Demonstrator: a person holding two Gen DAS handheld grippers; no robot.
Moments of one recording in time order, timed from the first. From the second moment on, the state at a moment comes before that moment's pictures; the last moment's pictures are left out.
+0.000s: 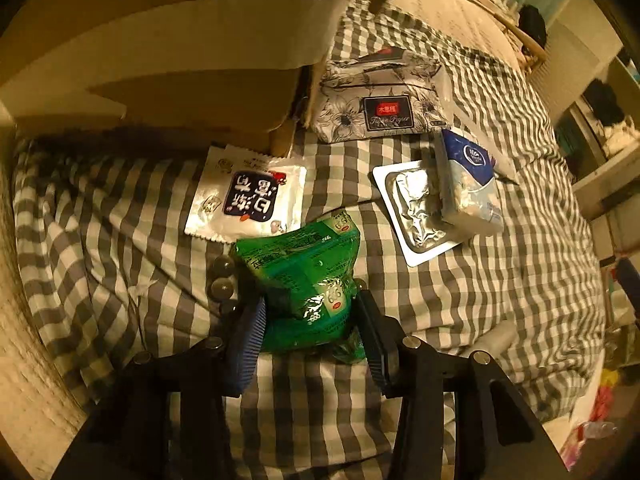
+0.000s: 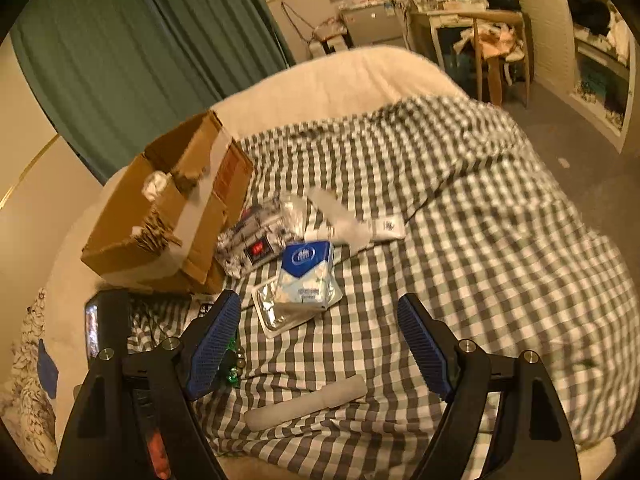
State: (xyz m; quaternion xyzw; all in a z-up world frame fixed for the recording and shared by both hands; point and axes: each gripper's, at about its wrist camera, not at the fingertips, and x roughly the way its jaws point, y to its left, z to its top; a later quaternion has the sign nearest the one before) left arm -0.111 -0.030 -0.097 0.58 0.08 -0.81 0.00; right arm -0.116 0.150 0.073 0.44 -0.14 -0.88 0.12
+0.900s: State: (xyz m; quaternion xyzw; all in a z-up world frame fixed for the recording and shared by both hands) left arm -0.114 -0.043 -0.076 0.45 0.15 -0.88 -0.01; right arm -0.189 0.069 -0.010 0.50 -0.05 -0.86 0.09
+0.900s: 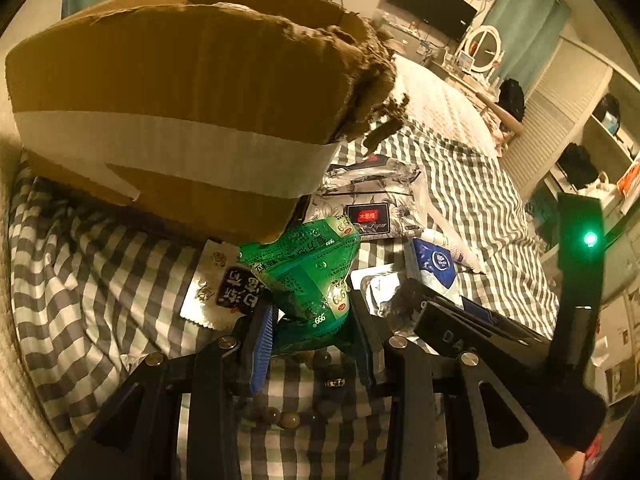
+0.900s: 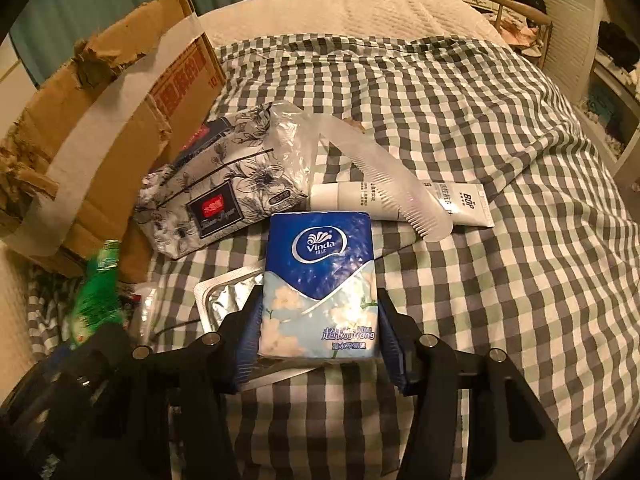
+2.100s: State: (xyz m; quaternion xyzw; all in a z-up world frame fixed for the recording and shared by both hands) left arm -0.054 -0.063 0.022 0.34 0.16 -0.92 -0.09; right arm -0.087 0.063 0.155 0.42 -0.08 -0.89 0.17
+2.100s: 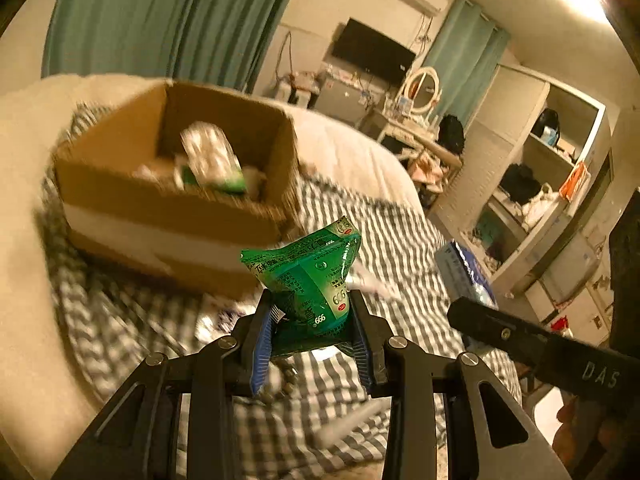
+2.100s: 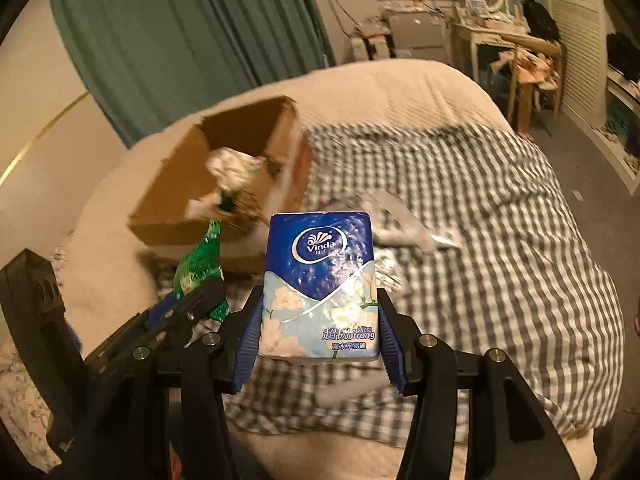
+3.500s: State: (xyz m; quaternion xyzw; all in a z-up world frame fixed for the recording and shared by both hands) left arm -0.168 -0.173 0.122 0.37 0.10 -0.92 0.02; right arm -0.129 0.021 0.241 0.31 -0.07 -0.94 0.15
